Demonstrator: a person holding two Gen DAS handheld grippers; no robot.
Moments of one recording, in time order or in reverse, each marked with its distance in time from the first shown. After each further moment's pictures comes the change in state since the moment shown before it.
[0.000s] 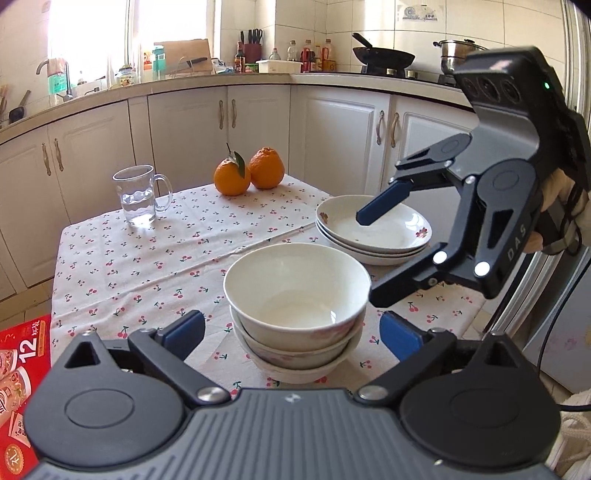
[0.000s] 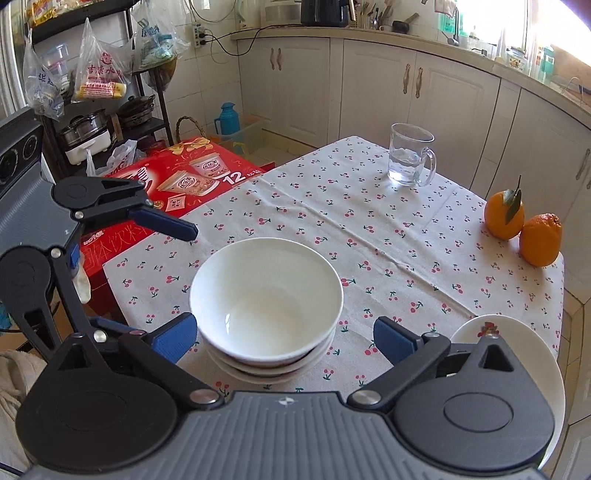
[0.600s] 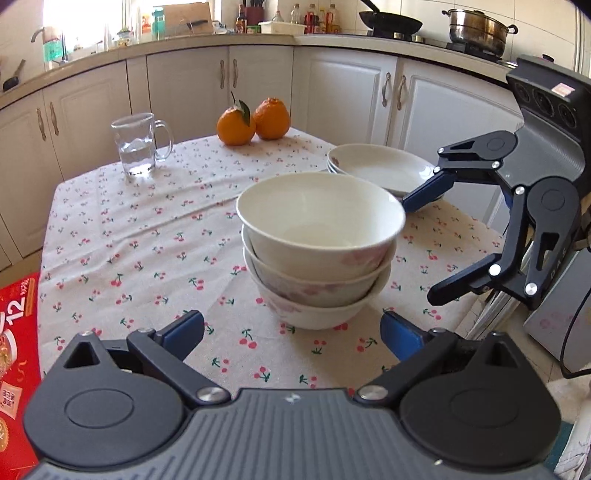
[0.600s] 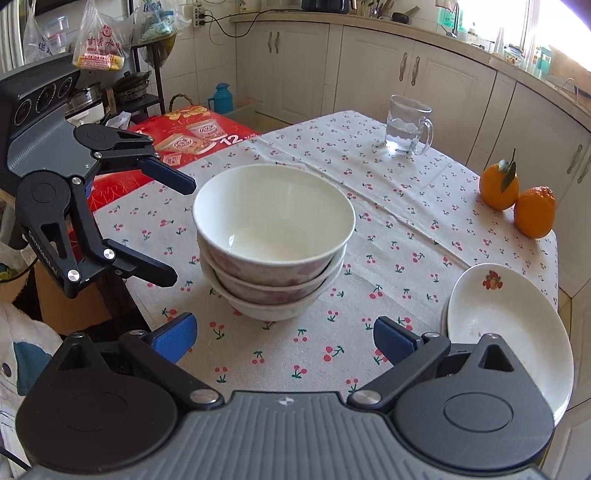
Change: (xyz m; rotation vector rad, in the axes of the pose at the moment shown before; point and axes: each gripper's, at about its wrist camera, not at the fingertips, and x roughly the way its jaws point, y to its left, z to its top) left arm 0.033 0.018 -0.033 -0.008 0.126 -0.019; right arm 0.018 0.015 -0.052 -0.038 0.048 -0.054
